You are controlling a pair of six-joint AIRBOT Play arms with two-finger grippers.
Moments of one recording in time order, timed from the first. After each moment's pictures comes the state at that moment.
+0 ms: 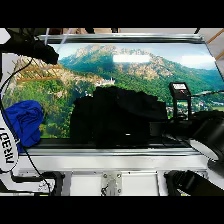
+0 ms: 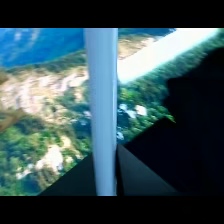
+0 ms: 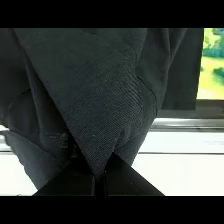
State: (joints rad) left arm -0.05 -1.51 2.03 1.28 -1.47 -1.02; right arm 0.81 -0.80 1.15 -1.82 1.61 2.34
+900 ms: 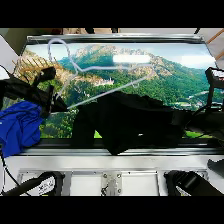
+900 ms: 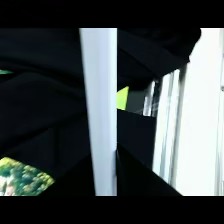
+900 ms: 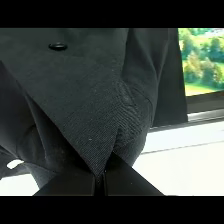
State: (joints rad) left arm 0.14 -1.26 1.31 0.86 -1.76 -0.14; right arm 0.61 -0.77 1.29 -1.82 1.71 2.30
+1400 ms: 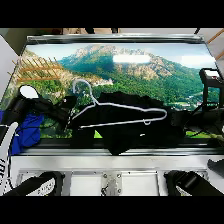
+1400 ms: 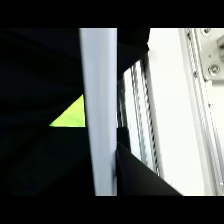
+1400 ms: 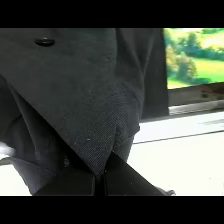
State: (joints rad) left arm -0.03 -1.22 1.01 0.89 -1.63 0.06; right arm 0.59 -0.82 1.31 -1.83 1.77 2.22
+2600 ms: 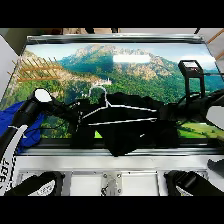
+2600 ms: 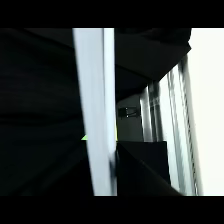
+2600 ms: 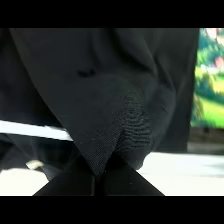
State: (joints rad) left arm -0.16 -1.22 0.99 0.89 -1.42 0.02; right arm 0.59 -0.92 1.36 -1.77 1.63 2.05
